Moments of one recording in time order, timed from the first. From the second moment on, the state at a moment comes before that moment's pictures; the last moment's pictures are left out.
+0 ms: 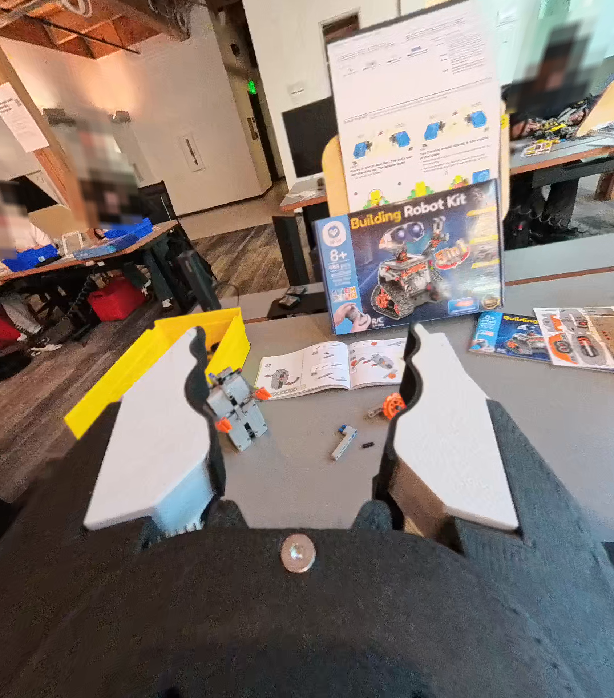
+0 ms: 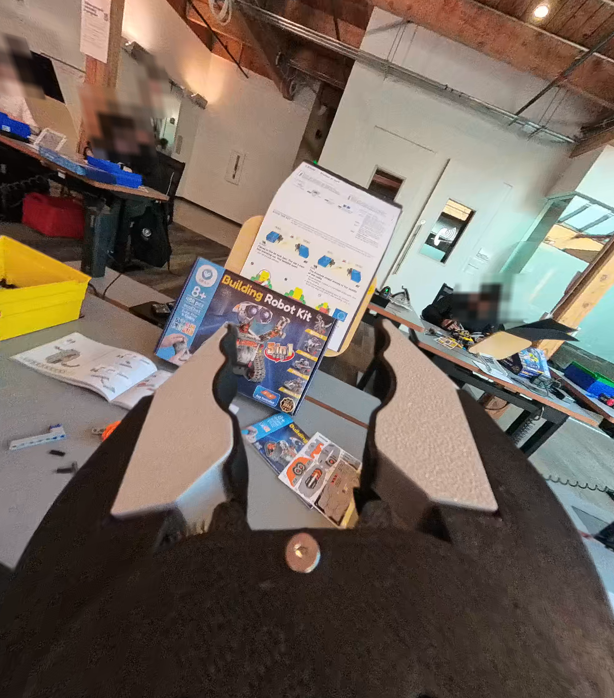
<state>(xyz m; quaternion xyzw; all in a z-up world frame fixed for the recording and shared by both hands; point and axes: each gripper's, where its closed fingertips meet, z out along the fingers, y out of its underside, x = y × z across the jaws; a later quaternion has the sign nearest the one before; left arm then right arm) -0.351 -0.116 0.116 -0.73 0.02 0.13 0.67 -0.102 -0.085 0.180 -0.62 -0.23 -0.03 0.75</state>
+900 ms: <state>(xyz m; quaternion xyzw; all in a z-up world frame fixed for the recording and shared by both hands) -0.563 -0.113 0.066 -0.70 -0.14 0.07 0.70 -0.225 0.096 0.087 -0.69 -0.33 -0.07 0.64</state>
